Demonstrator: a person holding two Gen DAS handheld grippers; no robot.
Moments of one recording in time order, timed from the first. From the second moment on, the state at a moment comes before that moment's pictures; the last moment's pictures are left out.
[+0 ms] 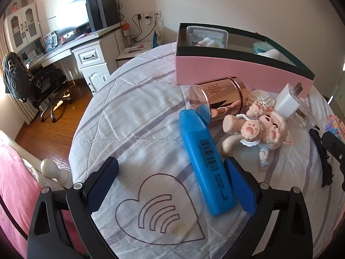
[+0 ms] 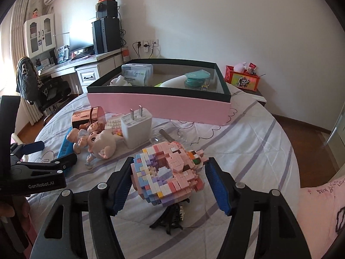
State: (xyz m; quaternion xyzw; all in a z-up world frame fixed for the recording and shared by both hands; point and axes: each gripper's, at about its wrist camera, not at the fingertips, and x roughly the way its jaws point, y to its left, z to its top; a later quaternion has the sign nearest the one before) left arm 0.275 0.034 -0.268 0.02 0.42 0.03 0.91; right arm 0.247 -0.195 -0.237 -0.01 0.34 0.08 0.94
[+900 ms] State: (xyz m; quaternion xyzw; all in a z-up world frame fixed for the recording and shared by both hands) left arm 0.222 0.014 -0.182 0.02 0.27 -0.02 0.96; right arm 0.223 -0.203 -0.191 0.01 0.25 0.08 0.96
